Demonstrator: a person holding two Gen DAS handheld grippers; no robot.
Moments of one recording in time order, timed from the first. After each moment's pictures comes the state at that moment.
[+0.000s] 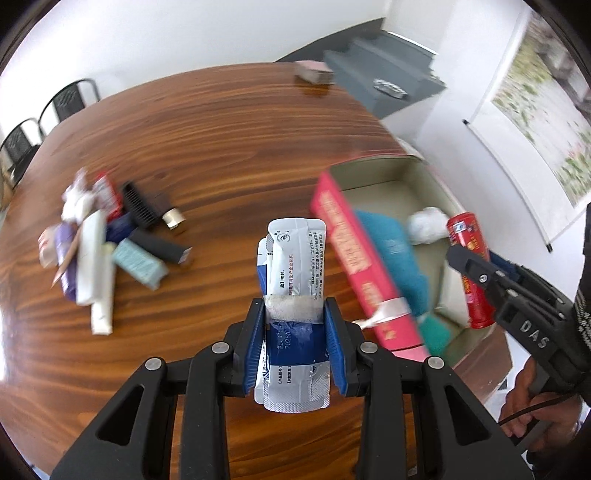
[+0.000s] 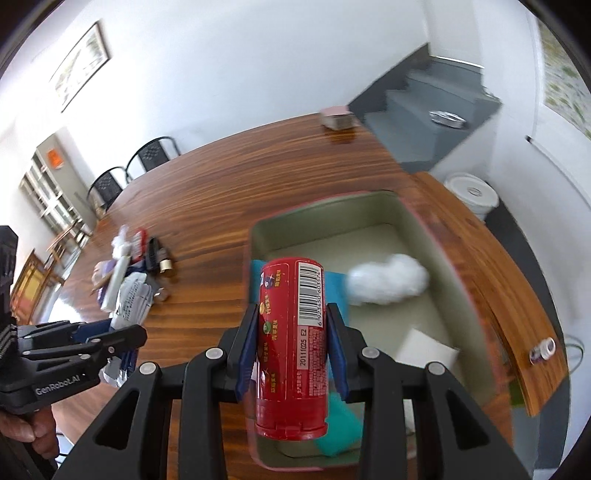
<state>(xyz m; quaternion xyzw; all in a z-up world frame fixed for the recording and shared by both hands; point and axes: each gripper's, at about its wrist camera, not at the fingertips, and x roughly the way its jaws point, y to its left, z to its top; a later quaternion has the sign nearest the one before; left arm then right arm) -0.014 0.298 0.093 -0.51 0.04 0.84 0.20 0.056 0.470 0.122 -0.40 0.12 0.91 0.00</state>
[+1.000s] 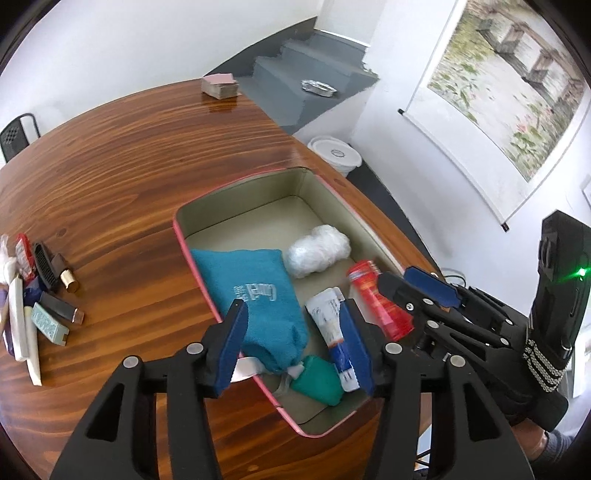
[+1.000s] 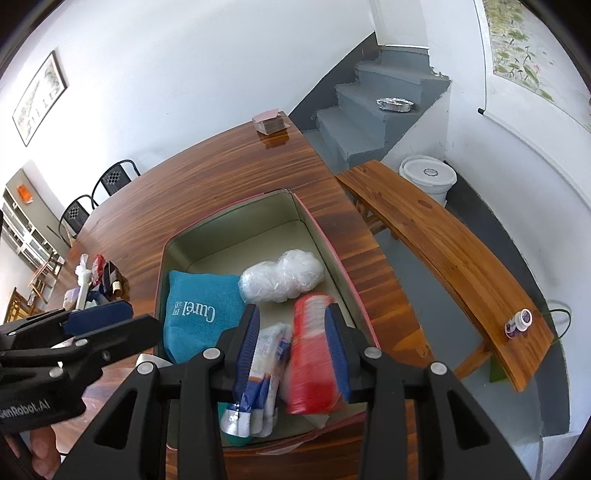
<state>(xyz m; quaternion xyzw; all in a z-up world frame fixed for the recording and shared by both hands) -0.007 0.392 0.109 -0.49 0.04 0.82 0.29 0.070 0.535 0.113 -0.40 0.16 0.90 0.06</state>
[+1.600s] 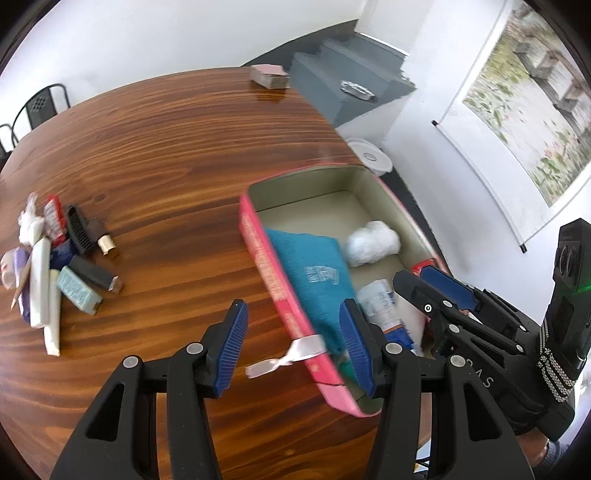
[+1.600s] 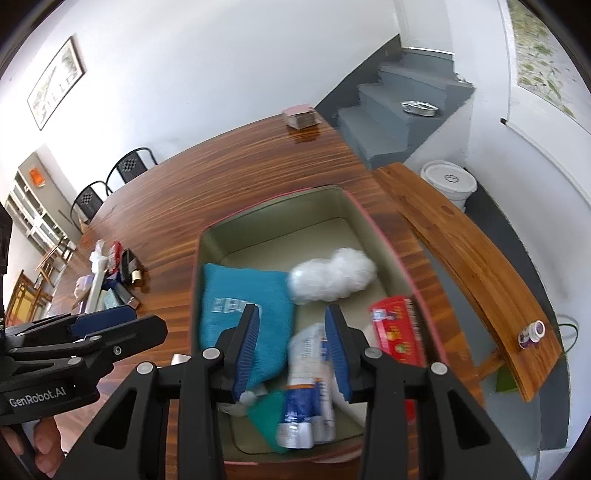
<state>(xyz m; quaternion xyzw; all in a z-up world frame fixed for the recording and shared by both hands) -0.017 0.340 0.101 -0.51 0.01 0.83 0.24 0.053 0.492 0.114 -0.41 0.14 0.90 0.02</state>
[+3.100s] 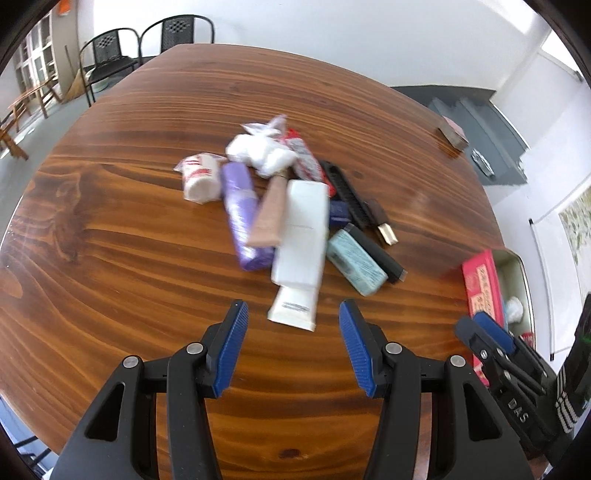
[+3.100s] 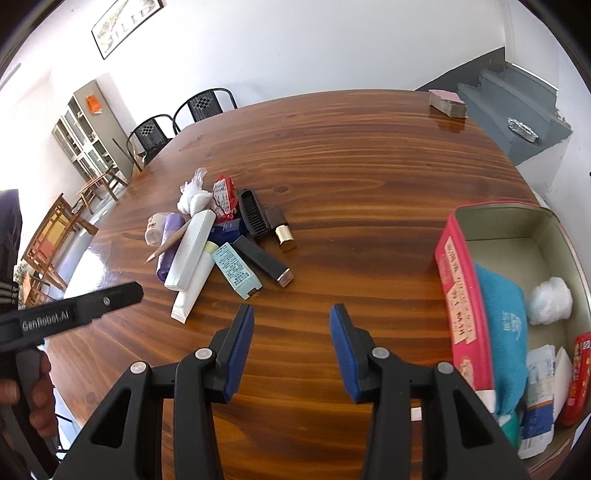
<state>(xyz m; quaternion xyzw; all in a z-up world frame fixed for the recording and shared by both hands) -0.053 0.069 0.077 -0.53 -0.12 0.84 0.04 -0.007 0.295 0.099 -0.46 0.07 0.88 -0.10</state>
